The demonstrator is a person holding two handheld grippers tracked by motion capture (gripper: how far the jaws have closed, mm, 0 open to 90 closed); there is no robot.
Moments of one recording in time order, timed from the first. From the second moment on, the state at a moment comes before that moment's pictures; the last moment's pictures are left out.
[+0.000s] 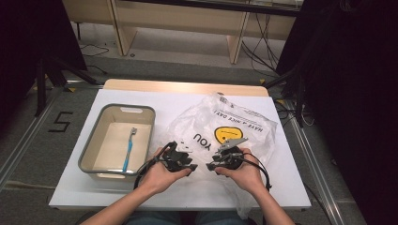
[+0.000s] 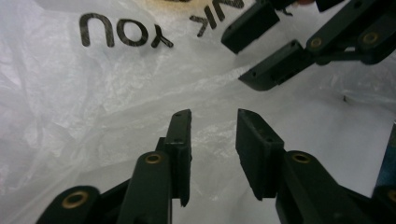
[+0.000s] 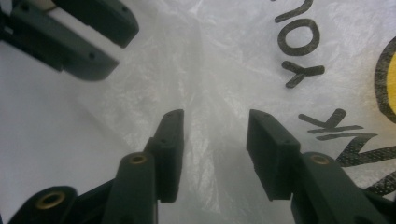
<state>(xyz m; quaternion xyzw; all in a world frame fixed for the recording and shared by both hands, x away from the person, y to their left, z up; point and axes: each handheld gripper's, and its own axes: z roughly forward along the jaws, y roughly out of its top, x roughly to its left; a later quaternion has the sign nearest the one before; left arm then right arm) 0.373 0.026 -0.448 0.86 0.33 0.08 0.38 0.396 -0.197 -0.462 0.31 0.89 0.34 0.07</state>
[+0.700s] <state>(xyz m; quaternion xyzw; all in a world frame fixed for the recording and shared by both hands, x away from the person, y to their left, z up) 0.378 0.010 -0.473 0.89 0.33 0.08 0.31 0.396 -0.190 -0.463 0.30 0.89 0.33 0.07</state>
